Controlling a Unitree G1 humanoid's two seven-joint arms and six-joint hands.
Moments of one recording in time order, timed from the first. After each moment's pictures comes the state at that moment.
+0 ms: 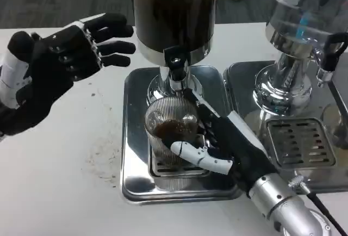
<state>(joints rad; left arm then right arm) -0.35 0.47 0.34 0.47 -0.53 -0.24 -1.17 -0.04 -0.10 0.25 0.08 -0.17 -0.08 0.19</state>
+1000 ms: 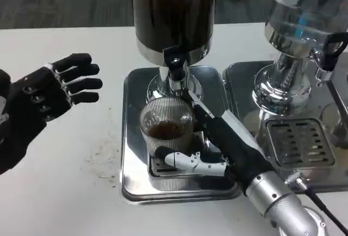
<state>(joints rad) -0.16 0.49 0.39 0.47 -0.54 -0.24 -1.09 -0.06 -0.12 0.28 0.09 -0.26 -0.08 0.17</state>
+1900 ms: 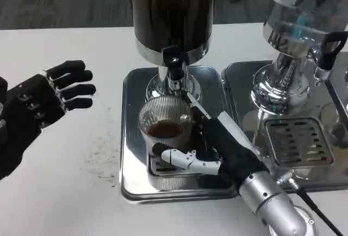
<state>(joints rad) -0.12 0.49 0.39 0.45 -0.54 -0.24 -1.05 -0.09 -0.09 0.30 0.15 -0.29 -0.06 0.12</state>
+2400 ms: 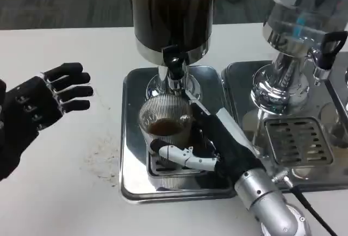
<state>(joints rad) -0.11 0.50 0.39 0.45 -0.54 -0.24 -1.05 -0.12 -0.07 0.32 0.20 -0.33 -0.06 0.05</state>
